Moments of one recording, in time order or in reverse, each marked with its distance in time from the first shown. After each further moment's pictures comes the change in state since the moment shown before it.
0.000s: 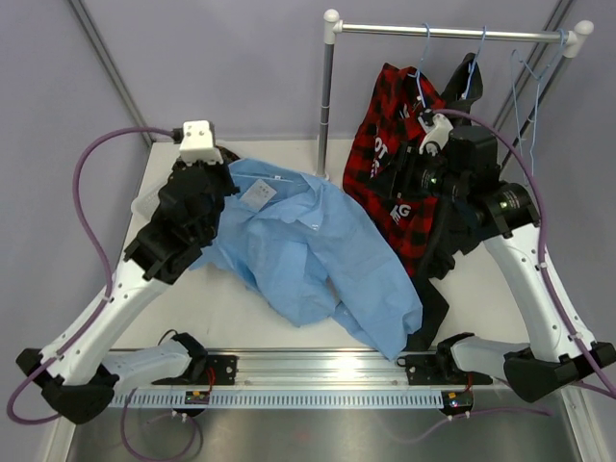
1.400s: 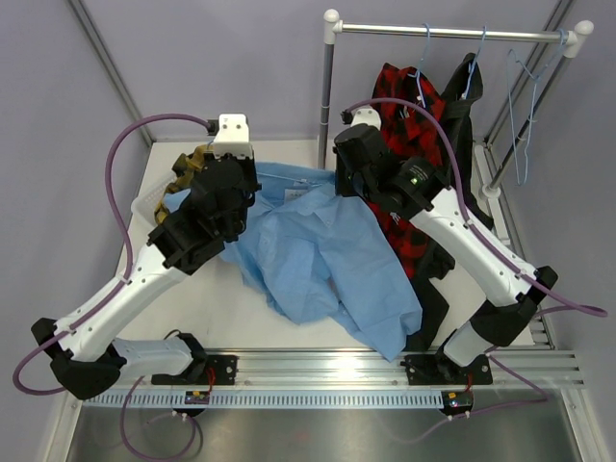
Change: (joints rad) left arm -0.164 0.168 0.156 -0.018 -0.196 0.094; right arm 0.457 0.382 0.404 -0.202 0.833 0.002
